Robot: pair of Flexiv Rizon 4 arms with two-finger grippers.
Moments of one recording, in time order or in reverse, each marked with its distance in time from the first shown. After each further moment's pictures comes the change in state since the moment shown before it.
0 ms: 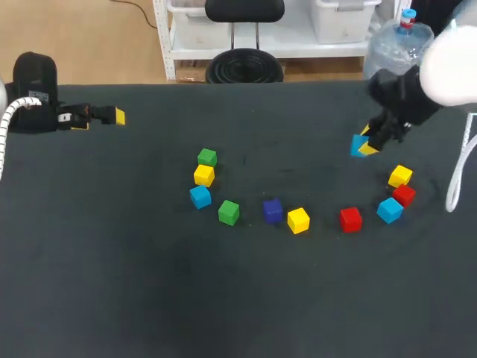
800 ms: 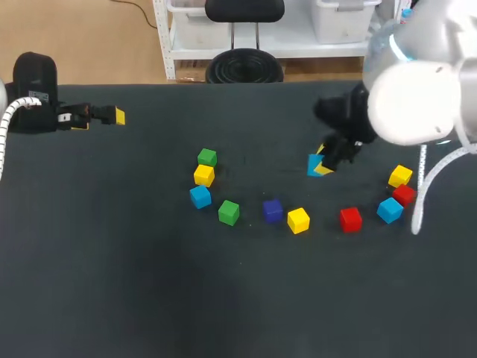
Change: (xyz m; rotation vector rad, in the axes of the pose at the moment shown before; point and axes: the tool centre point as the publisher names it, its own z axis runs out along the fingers) left arm 0.000 0.000 0.000 0.000 0.000 0.000; right arm -0.071 0.064 0.039 -0.021 0.043 -0.045
